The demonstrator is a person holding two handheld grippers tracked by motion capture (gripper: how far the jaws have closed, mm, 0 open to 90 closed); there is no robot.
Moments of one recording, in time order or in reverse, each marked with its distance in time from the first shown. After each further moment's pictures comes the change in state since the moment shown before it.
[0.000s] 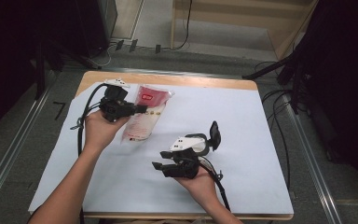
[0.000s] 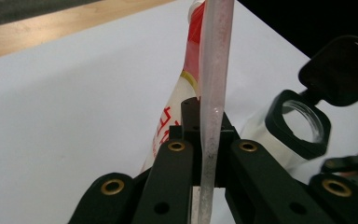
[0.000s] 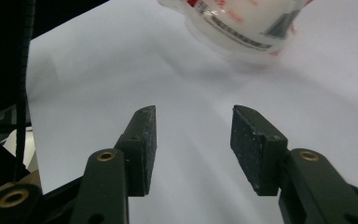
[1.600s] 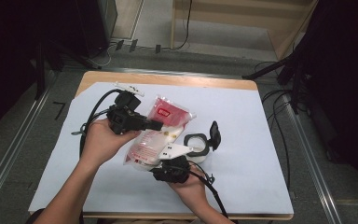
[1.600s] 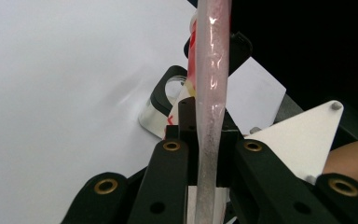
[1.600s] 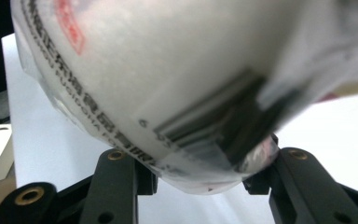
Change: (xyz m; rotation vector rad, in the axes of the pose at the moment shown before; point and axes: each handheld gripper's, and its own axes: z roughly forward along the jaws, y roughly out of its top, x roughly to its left) left arm -0.079 0.014 -0.034 0.127 -0.205 0.001; right arm 0.023 -0.002 0.020 -0.054 -0.060 -0.108
